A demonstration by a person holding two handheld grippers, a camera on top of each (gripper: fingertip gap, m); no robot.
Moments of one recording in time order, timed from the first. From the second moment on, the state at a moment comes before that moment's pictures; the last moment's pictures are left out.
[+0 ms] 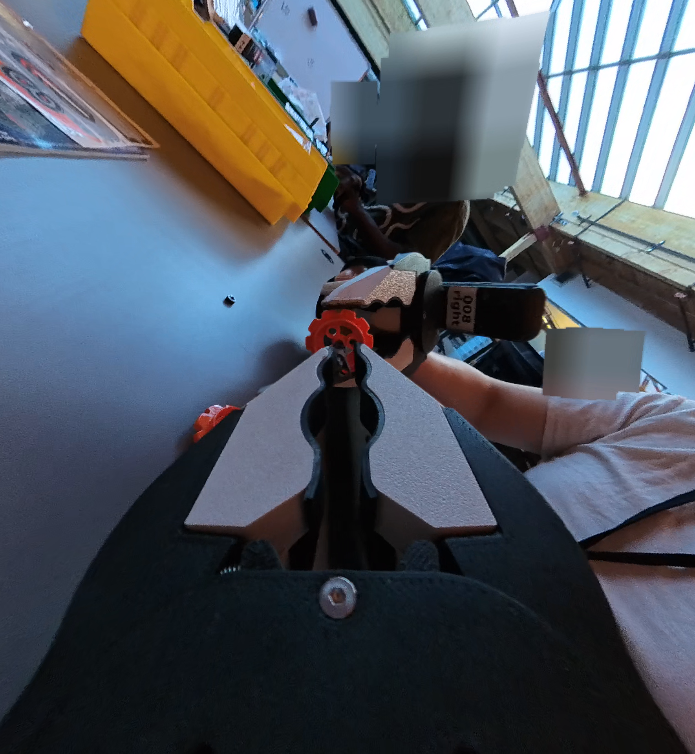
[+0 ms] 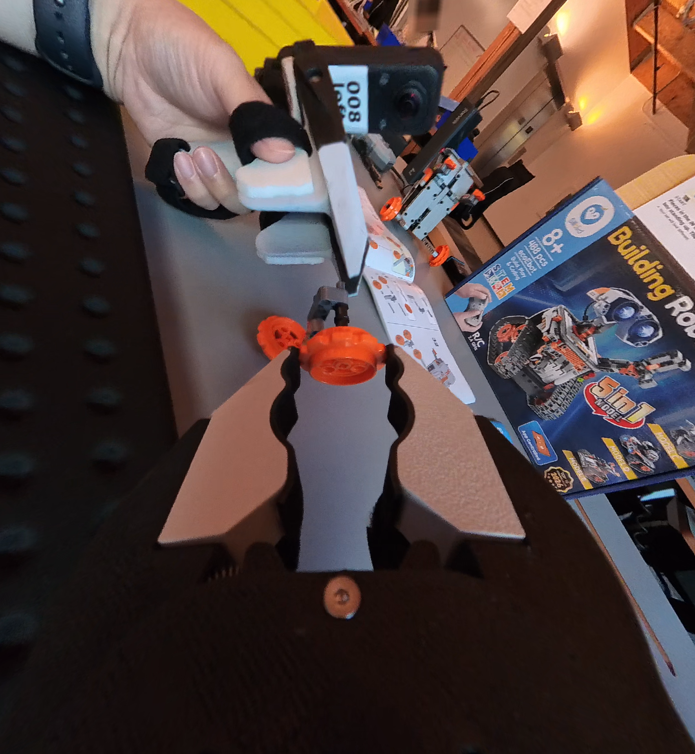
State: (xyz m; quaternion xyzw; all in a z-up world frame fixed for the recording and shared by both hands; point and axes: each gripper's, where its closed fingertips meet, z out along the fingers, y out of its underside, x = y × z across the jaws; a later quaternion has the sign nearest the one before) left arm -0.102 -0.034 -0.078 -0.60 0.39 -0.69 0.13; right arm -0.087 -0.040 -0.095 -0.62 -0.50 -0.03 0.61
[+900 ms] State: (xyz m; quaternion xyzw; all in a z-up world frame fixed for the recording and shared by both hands) left arm -0.074 0.014 -0.018 -0.57 0.41 -0.69 0.17; right arm -0.052 0.016 -0.026 -0.60 -0.50 -0.04 0.62
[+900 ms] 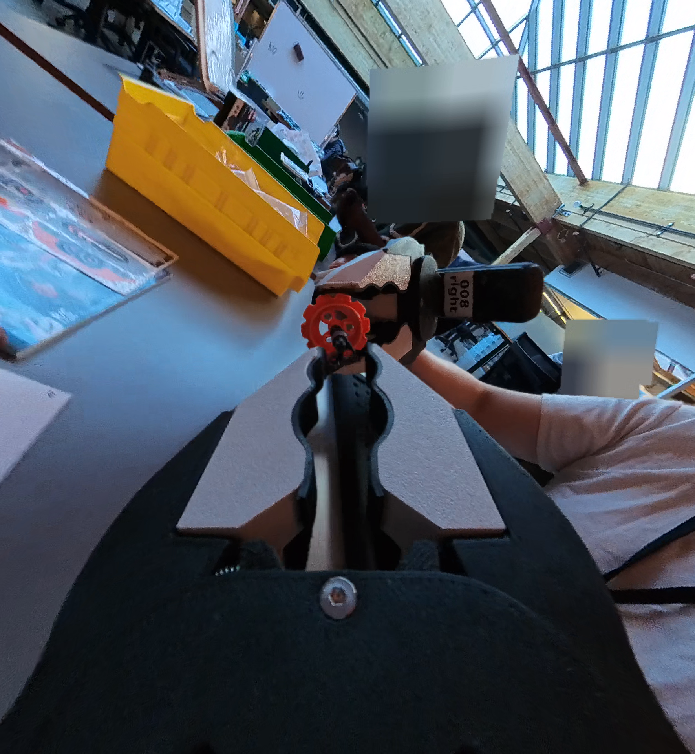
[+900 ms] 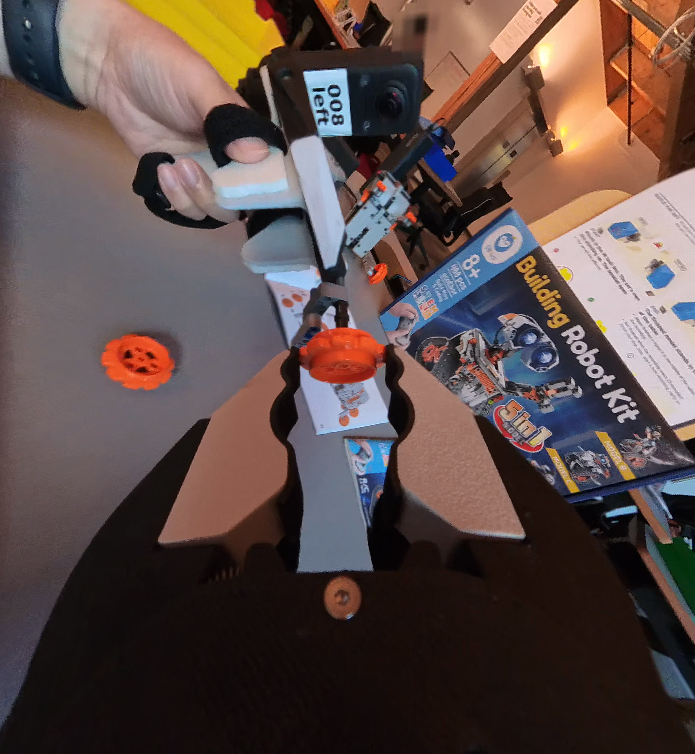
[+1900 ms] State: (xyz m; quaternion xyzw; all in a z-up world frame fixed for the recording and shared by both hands) left arm -0.053 0.071 0.071 -0.50 0.43 -0.72 0.24; right arm -0.060 0.089 0.063 -0.65 -0.49 0.16 0.55
